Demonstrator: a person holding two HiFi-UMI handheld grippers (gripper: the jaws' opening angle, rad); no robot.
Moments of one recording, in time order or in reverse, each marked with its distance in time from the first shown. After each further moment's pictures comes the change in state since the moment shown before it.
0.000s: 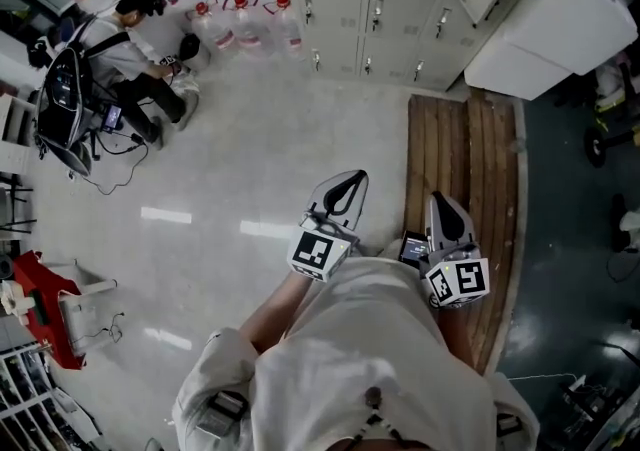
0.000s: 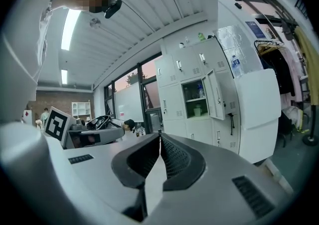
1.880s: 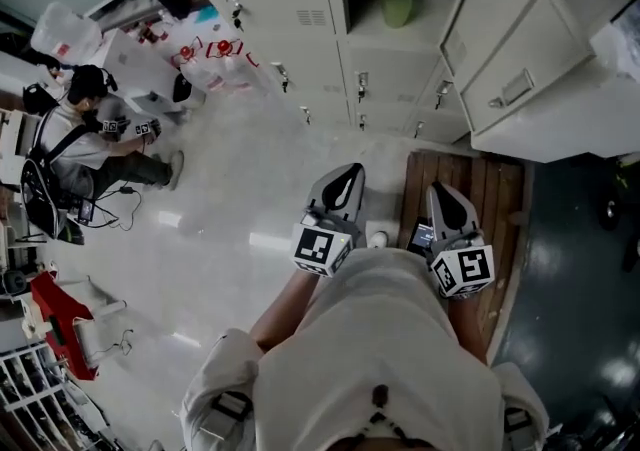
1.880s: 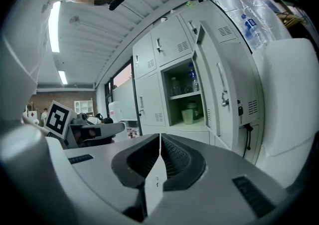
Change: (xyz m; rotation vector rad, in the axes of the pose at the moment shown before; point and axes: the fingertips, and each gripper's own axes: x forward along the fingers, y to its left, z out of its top) left arm 0.382 0.162 0.024 0.000 0.017 0.150; right arm 0.313 -0.285 0.070 -0.017 0.044 0.120
